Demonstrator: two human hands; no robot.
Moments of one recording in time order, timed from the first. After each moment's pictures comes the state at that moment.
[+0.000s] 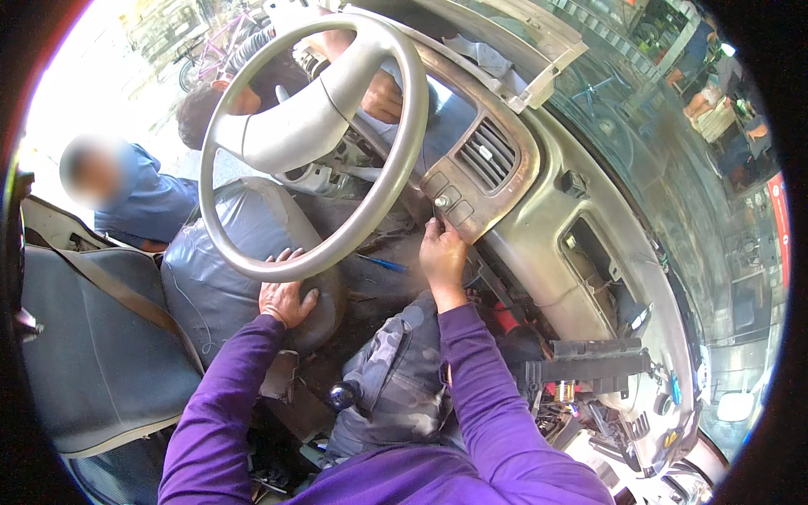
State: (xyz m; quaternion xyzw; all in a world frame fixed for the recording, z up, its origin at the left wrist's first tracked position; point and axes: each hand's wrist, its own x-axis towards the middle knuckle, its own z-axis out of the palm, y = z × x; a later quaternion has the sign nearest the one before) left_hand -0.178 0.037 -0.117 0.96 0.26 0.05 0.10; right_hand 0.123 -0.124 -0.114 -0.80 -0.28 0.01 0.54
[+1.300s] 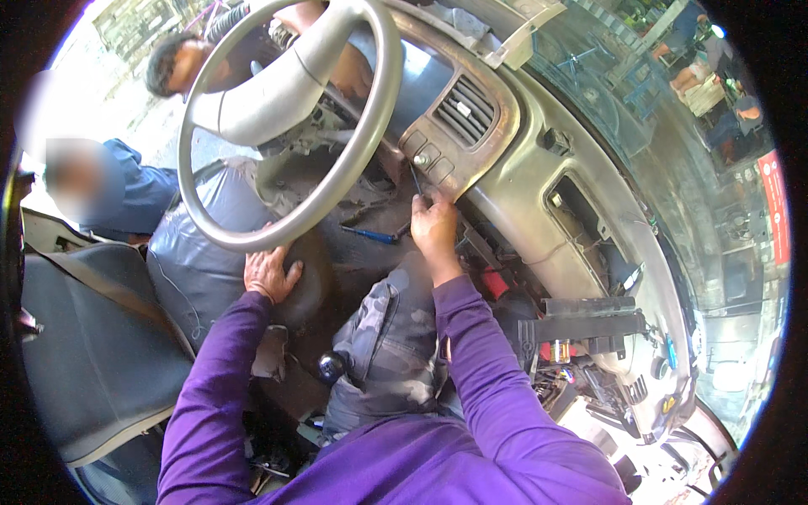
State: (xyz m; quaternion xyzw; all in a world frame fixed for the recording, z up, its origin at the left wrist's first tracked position) left_hand -0.179 0.038 -0.129 0.96 0.27 0.04 0.09; right_hand 0.132 -0.150 -0.136 -0.84 -0.24 0.04 0.48
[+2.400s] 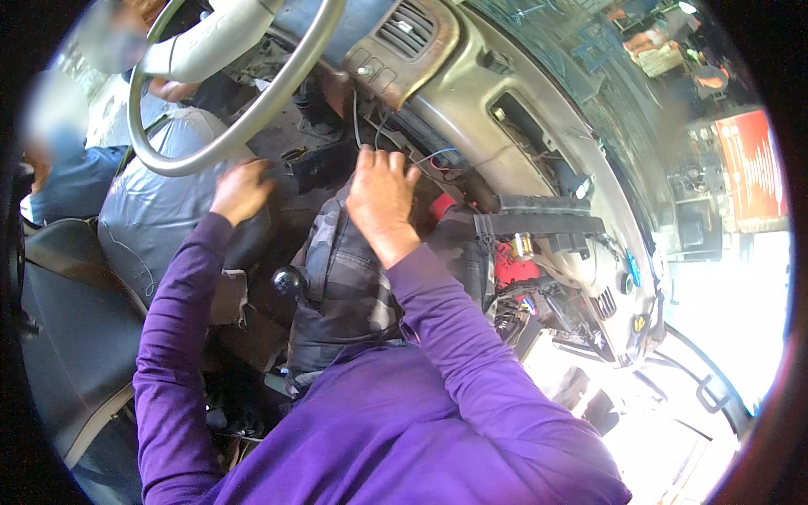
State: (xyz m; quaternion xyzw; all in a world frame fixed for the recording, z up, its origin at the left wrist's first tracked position) left_hand -0.119 0.004 -0.077 0.93 0.26 -0.01 0.24; right_hand 0.022 -0.219 -0.056 -0.91 -0.39 -0.14 0.06
